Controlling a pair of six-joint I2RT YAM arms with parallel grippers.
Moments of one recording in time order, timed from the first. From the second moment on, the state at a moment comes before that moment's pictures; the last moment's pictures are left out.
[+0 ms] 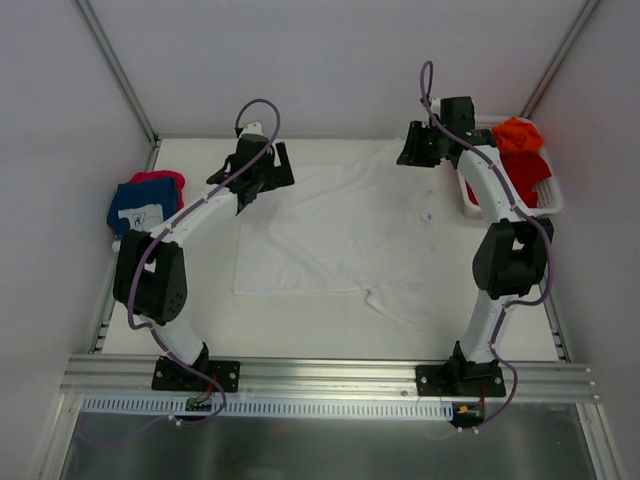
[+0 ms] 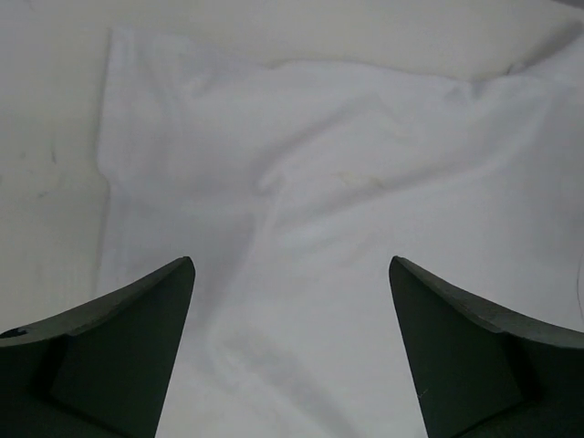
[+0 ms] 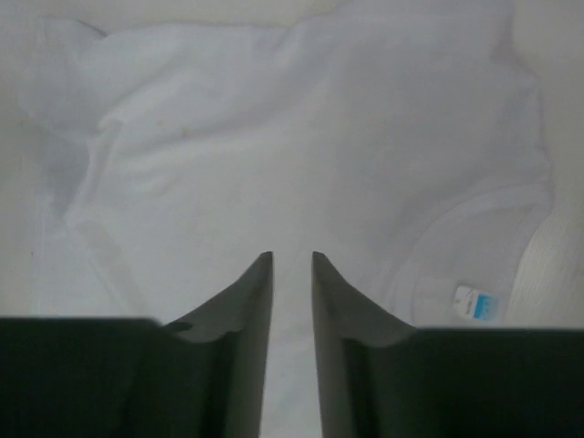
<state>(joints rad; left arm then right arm) -0.35 1.71 1.35 -0.24 -0.21 -0.46 0.12 1.95 1.88 -0.68 -0.34 0.18</state>
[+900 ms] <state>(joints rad) -0.42 1.88 1.27 -0.47 -0.08 -0.55 0.27 1.98 1.53 -0.81 -0.15 0.25</state>
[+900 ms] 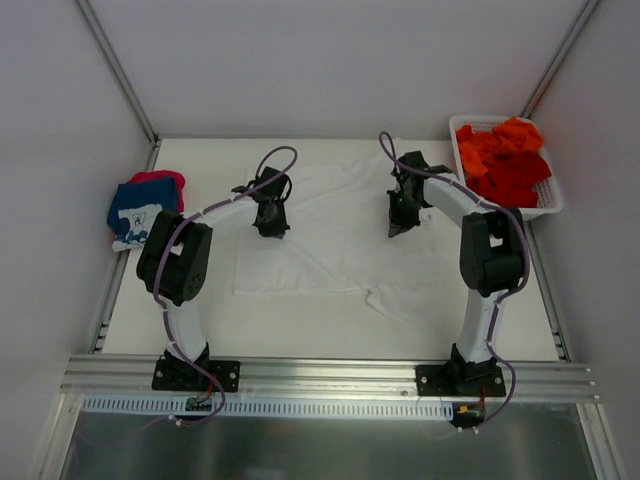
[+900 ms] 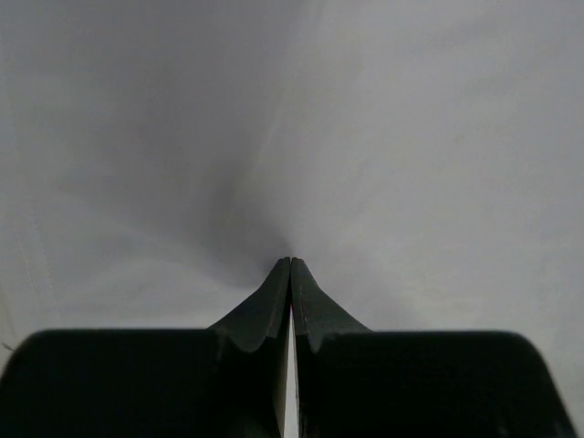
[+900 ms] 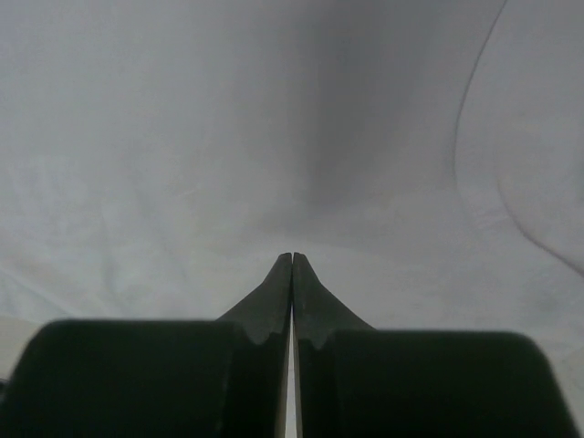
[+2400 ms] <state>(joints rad) -0.59 1.34 0.90 -0.51 -0.19 -0.67 0.49 1.76 1.09 -0.65 0.03 0.49</state>
